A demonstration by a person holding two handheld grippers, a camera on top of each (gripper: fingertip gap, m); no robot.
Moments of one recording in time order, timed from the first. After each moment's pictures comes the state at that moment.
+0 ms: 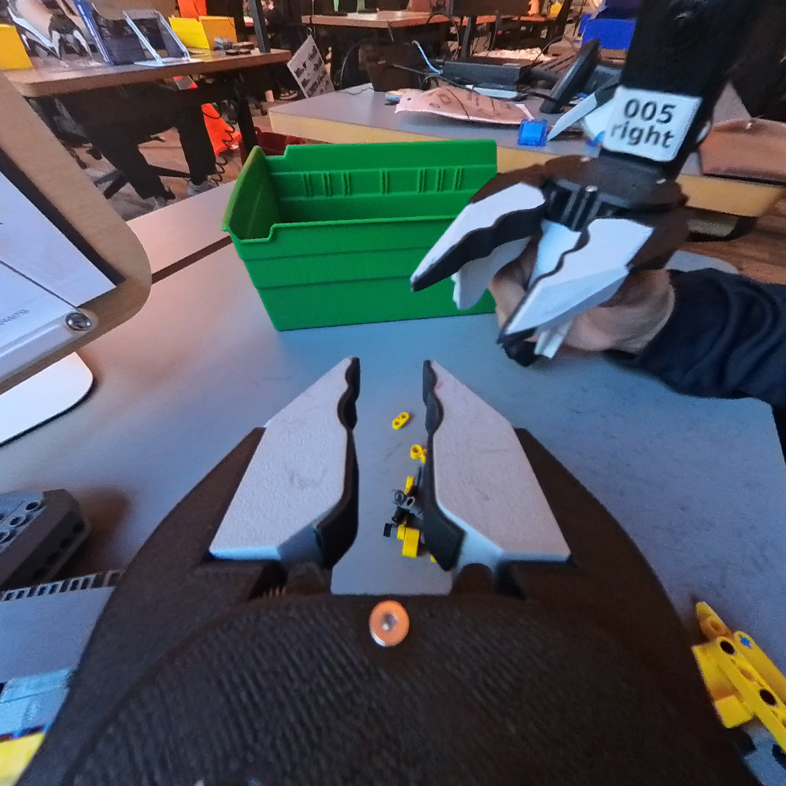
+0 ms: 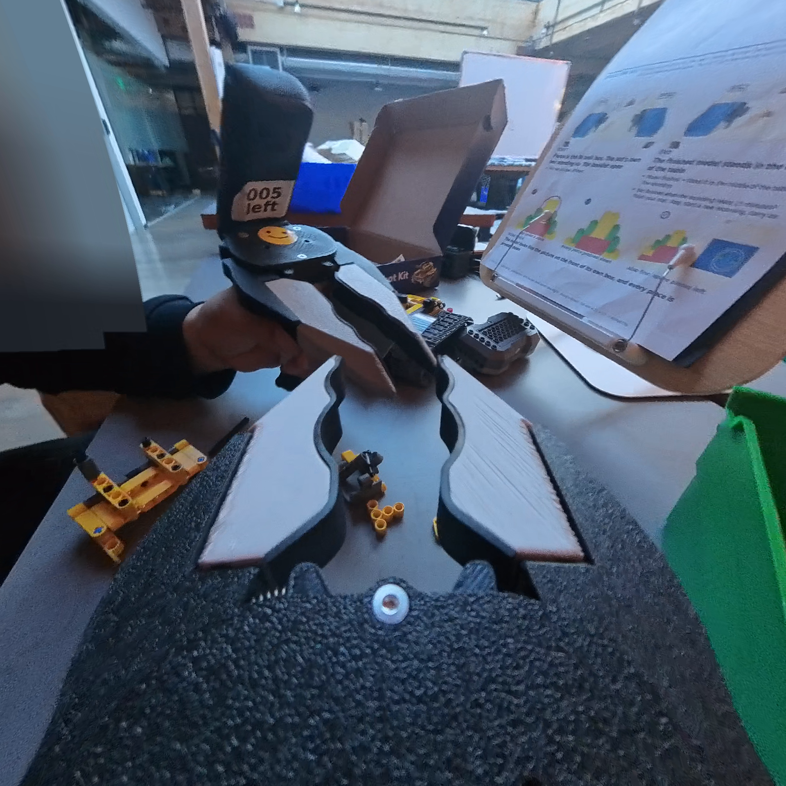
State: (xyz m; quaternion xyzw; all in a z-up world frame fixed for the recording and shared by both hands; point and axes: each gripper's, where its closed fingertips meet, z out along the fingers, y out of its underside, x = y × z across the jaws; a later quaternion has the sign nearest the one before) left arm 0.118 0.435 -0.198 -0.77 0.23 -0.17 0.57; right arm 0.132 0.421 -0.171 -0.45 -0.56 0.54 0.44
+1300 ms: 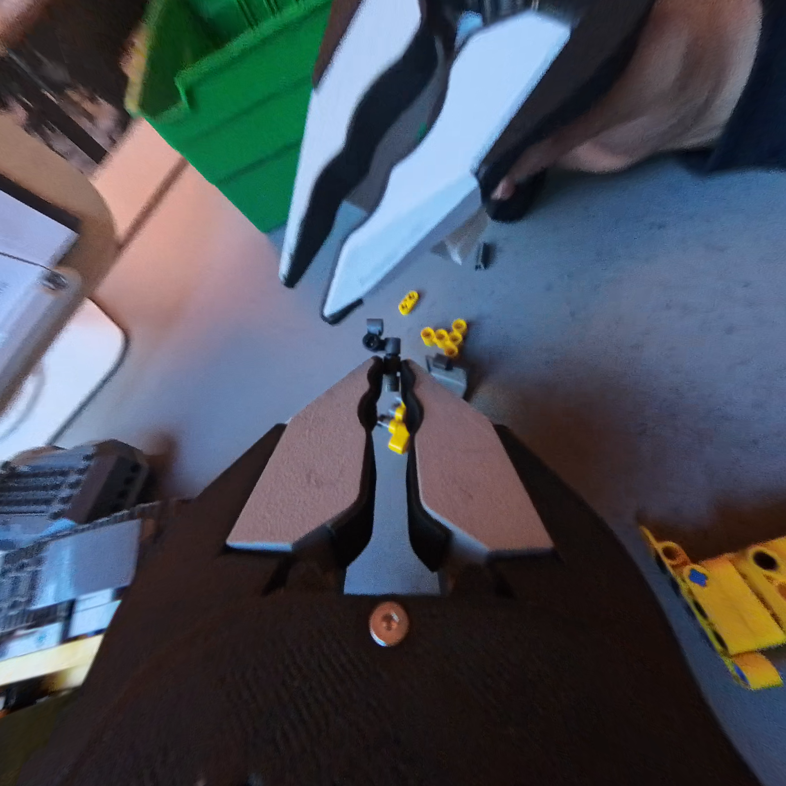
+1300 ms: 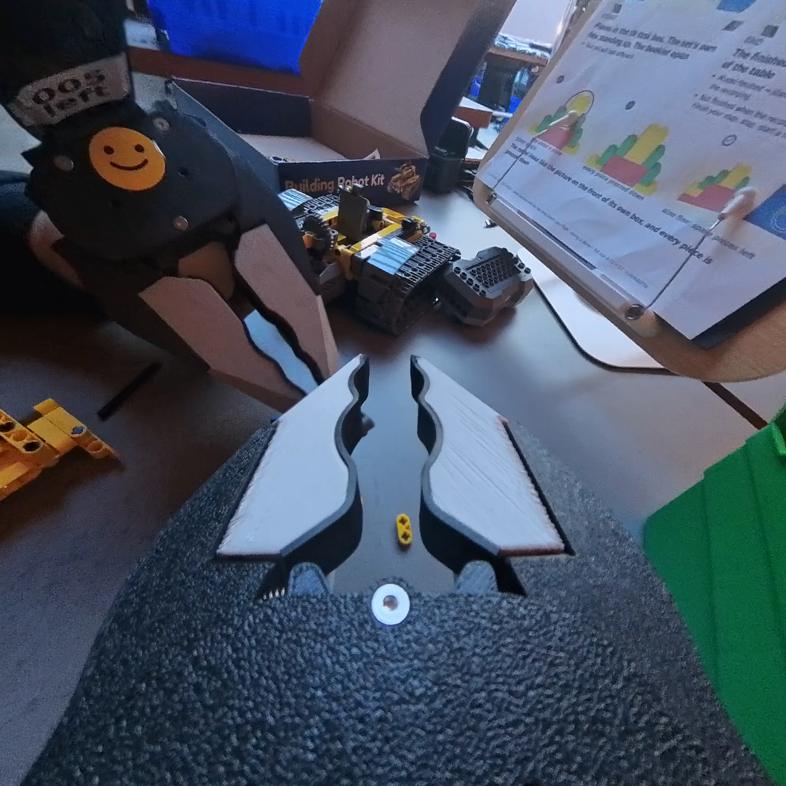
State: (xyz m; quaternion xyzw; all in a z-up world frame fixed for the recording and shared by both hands) left arm 0.108 0.413 -0.259 -0.81 0.34 -0.01 0.48; right arm 0.087 0.431 -0.217 -0.48 -0.63 0.42 0.44
